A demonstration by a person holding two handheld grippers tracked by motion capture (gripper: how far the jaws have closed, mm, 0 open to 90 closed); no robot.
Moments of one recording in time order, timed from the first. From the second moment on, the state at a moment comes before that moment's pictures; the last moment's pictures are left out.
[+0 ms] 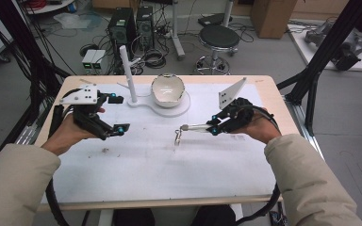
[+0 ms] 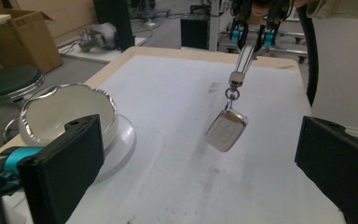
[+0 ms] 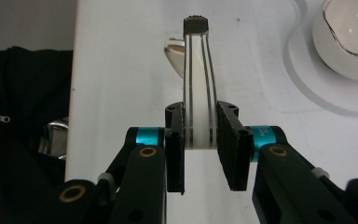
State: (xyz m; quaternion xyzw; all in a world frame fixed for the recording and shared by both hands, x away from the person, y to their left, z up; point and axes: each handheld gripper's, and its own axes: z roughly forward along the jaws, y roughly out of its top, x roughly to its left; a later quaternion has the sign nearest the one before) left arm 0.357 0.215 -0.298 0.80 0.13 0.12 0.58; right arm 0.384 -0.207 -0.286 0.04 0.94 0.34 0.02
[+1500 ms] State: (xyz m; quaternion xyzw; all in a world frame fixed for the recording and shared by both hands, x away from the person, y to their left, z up) left arm 0.359 0.096 -0.319 0.90 -0.02 0.02 0.44; right arm 0.374 -0.154 -0.286 -0.03 0.94 0.35 -0.01
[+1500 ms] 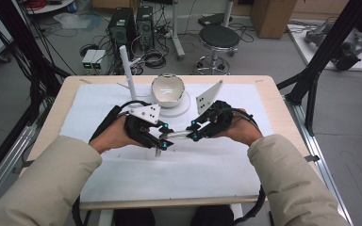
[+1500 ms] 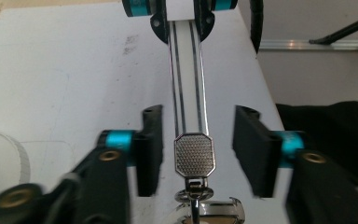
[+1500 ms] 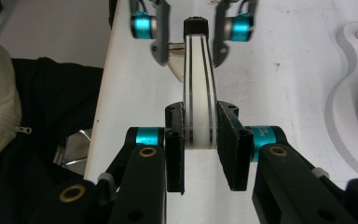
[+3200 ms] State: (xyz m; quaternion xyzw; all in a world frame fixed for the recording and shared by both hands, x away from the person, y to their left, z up) left arm 0.418 0.217 -0.303 0.80 0.22 0.06 0.55; right arm 0.331 -0.277 -0.361 0.22 0.73 0.62 0.16
